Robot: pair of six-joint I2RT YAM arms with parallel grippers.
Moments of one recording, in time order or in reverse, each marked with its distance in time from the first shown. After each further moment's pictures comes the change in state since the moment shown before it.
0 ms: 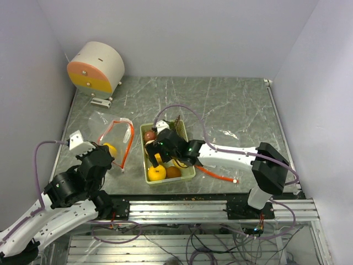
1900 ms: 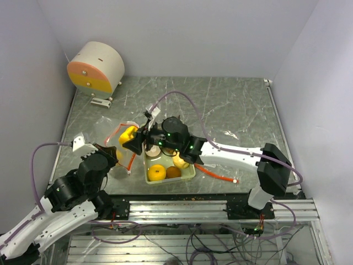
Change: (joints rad) left arm 0.000 -0.077 -0.067 0.108 0.123 0.004; right arm 0.002 -0.039 0.026 0.581 -0.348 -0.025
